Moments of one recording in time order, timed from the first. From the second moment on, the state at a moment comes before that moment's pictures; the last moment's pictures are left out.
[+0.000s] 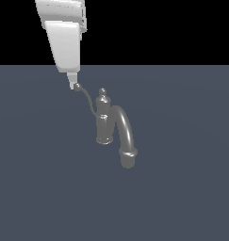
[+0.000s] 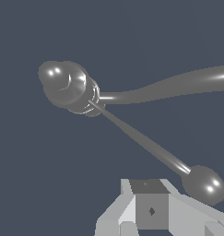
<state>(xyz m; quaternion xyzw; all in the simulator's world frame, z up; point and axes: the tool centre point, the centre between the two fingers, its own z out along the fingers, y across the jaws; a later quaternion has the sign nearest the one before) -0.086 0.101 0.244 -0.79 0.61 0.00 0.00</state>
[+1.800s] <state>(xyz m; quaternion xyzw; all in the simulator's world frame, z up) -0.091 -0.021 0.244 -0.80 0.60 0.00 0.00</state>
